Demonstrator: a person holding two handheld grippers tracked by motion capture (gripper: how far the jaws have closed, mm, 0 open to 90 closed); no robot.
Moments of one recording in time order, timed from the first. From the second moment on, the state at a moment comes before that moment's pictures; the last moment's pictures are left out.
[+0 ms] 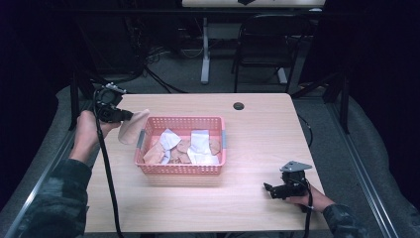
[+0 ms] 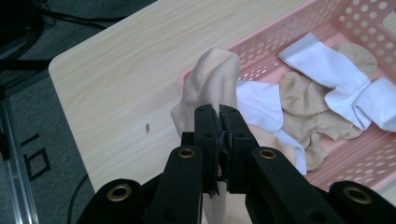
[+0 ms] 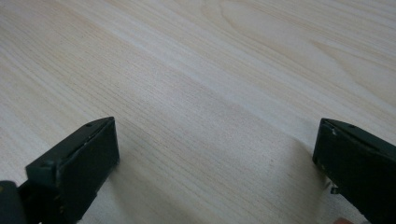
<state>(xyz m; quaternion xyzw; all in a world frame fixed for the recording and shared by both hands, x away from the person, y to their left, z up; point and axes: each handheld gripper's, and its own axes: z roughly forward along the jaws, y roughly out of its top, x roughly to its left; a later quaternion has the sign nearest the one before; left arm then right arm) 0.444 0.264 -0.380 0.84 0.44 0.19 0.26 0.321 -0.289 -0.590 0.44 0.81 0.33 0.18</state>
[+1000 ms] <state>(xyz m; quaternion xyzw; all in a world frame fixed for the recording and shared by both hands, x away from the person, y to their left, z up) 0.422 0.325 -0.400 0.80 0.50 0.20 0.25 0.321 -0.289 -0.589 0.44 0.81 0.33 0.18</state>
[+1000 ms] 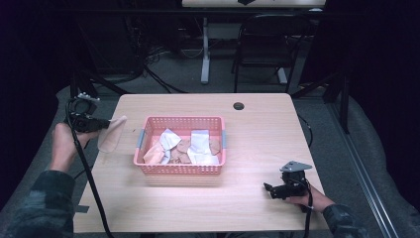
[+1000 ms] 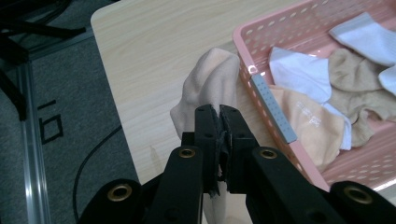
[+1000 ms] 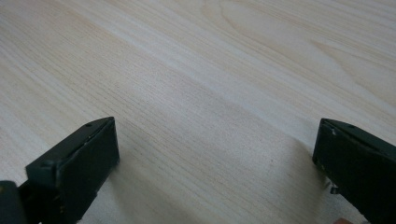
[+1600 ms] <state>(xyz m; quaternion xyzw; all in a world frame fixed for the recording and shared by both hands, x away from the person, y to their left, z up) 0.415 0.333 -0.455 0.79 0.54 0.17 0.24 0.321 -0.290 -0.589 0.44 0.82 0.33 0.18</state>
